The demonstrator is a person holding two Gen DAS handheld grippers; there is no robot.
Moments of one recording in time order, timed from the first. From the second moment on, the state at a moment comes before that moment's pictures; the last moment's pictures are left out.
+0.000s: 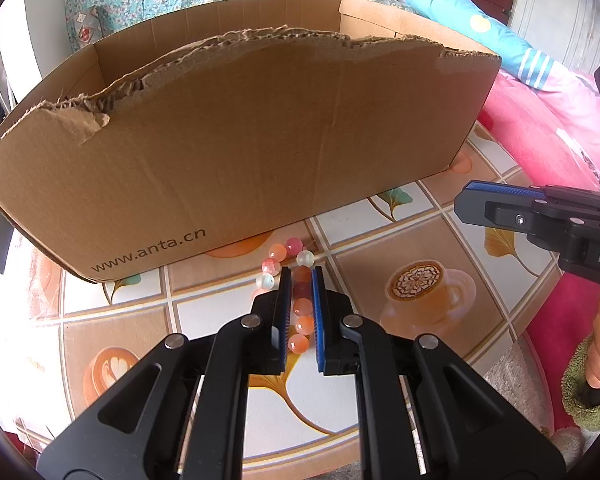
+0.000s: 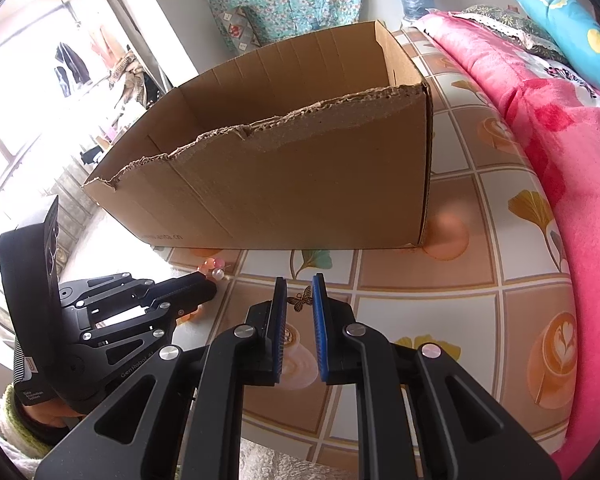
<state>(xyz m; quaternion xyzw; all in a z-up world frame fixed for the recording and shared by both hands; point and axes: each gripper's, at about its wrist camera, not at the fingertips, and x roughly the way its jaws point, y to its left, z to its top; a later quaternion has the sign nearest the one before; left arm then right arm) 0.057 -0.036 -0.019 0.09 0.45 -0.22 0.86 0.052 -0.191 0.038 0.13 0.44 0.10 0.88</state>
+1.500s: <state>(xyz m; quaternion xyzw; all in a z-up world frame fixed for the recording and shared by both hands) 0.016 0.009 0.142 -0.06 0.33 -0.36 0.87 0.027 -0.222 0.146 0.18 0.31 0.14 0.92</state>
